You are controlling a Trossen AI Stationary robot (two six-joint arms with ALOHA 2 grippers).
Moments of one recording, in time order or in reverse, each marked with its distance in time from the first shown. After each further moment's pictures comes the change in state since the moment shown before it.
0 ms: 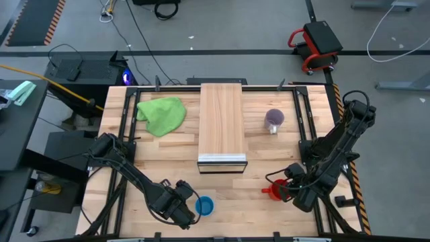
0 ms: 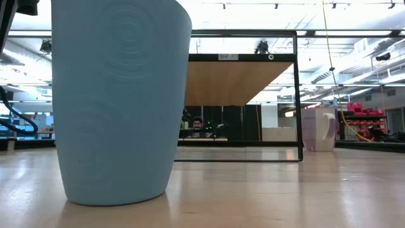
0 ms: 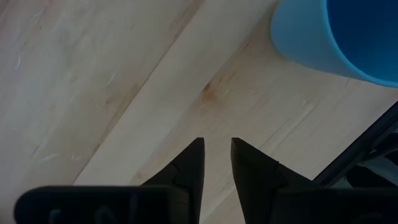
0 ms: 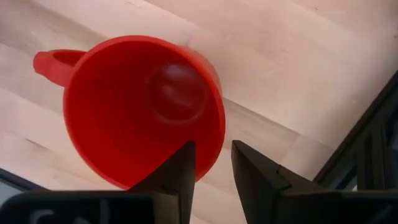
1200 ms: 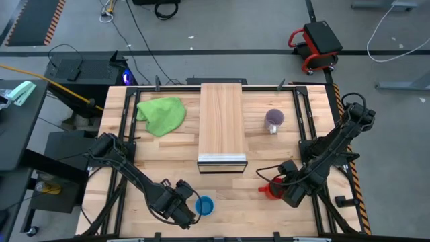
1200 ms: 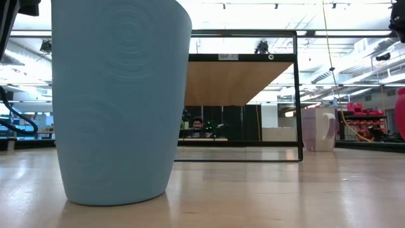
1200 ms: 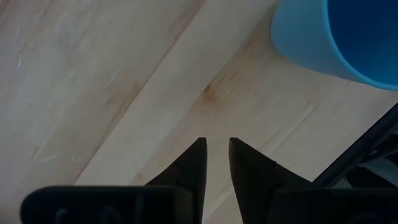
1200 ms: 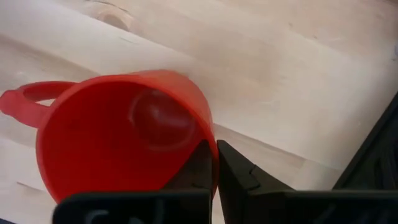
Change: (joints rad) left arm 0.003 0.000 0.000 0.000 0.000 0.003; right arm -0.114 0.053 -0.003 0.007 -0.015 -0.055
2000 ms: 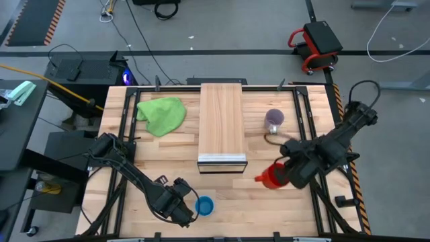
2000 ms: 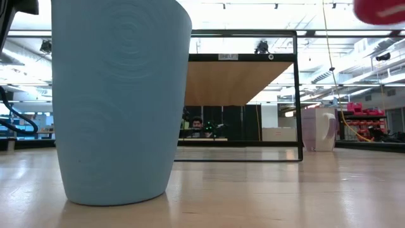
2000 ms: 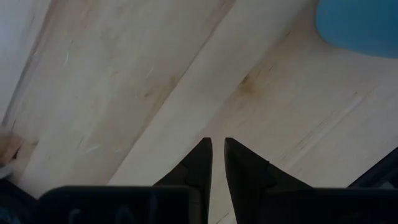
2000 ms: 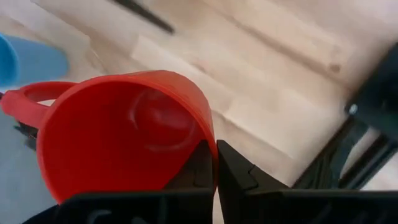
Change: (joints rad) left arm 0.001 0.000 0.000 -0.108 0.000 0.033; right arm -0.155 -0.027 0.633 -0.527 0.080 -0.335
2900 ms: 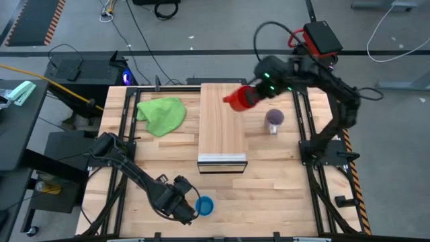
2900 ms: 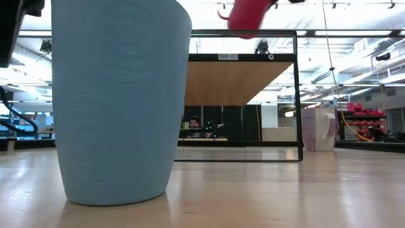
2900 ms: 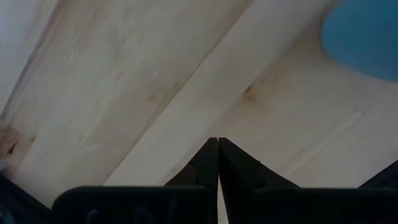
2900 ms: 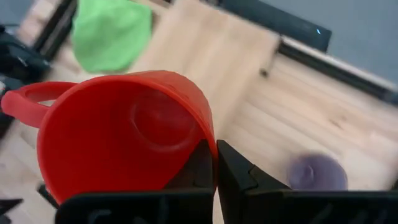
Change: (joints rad) left arm 0.021 0.000 0.000 0.000 0.000 -0.042; right arm -0.923 0.230 0.613 0.005 0.024 -0.984
